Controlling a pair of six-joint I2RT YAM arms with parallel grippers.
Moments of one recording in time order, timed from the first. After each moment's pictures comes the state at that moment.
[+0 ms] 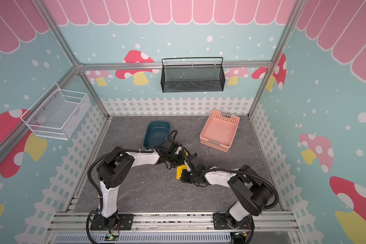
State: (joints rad) left arm -0.68 2.06 1.21 -0.05 0.50 -1.00; right arm 0.73 1.53 0.62 -0.06 -0.33 0.78
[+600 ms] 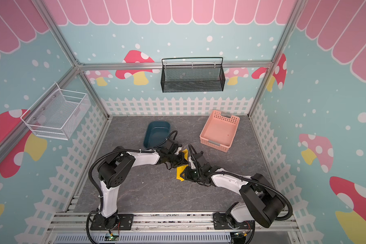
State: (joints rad) left arm -0.68 2.06 1.21 -0.05 0.50 -1.00; right arm 0.67 1.40 0.58 -0.05 -0.40 0.86
